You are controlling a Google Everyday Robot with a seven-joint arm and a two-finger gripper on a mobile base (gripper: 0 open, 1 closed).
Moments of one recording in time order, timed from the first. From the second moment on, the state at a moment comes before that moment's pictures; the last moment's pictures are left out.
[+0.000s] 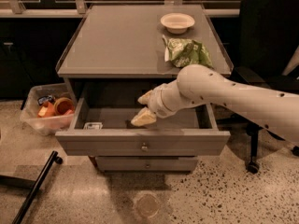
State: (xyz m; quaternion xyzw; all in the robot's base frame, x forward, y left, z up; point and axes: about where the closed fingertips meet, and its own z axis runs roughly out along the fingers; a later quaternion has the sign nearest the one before) arm 0.599 0.009 0.724 -0.58 0.72 0.14 0.35
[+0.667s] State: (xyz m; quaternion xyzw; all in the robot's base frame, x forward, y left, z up) arm 0.639 0.008 0.708 -0.56 0.72 0.16 0.37
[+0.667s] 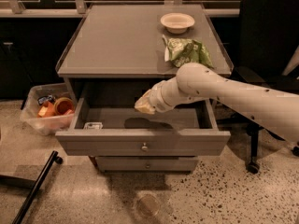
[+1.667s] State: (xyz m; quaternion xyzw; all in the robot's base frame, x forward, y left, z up) arm 0.607 0.021 0.642 -0.58 0.73 0.22 0.29
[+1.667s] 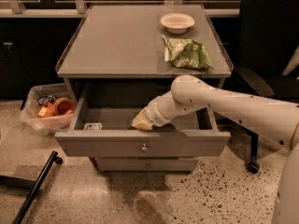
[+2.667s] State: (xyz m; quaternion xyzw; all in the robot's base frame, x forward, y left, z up) arm 0.568 0.017 0.643 -0.59 0.73 0.22 0.26
